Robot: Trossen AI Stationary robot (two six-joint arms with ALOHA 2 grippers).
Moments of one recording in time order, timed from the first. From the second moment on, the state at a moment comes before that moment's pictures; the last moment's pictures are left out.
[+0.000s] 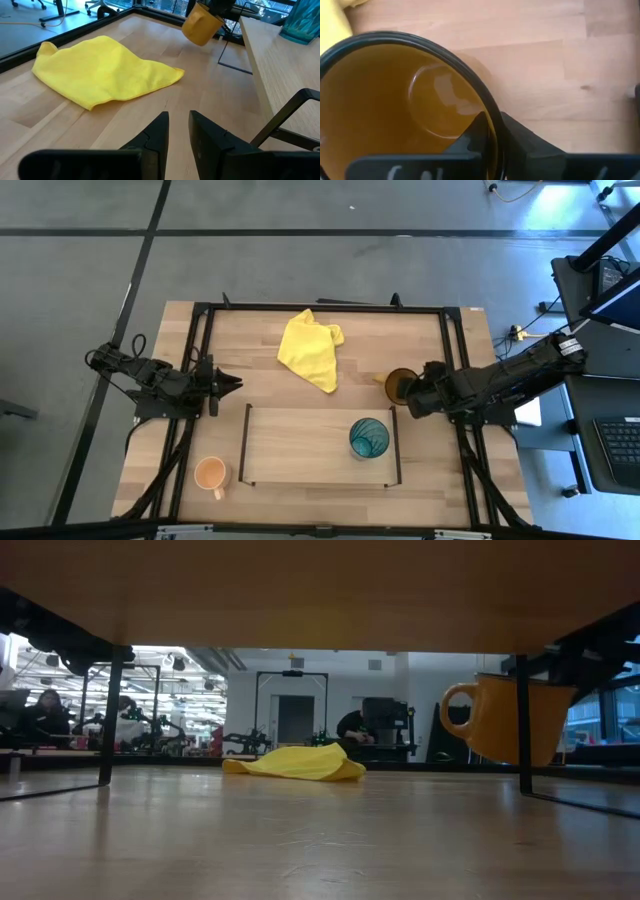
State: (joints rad) left arm -0.40 0.00 0.21 -0.59 -0.61 -0.46; right arm 0.30 1.09 0.70 -1.07 0.50 1.93
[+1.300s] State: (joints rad) left arm -0.40 0.00 0.21 -0.59 -0.61 -0.46; right arm -0.27 1.09 0.80 -0.63 0.19 0.90
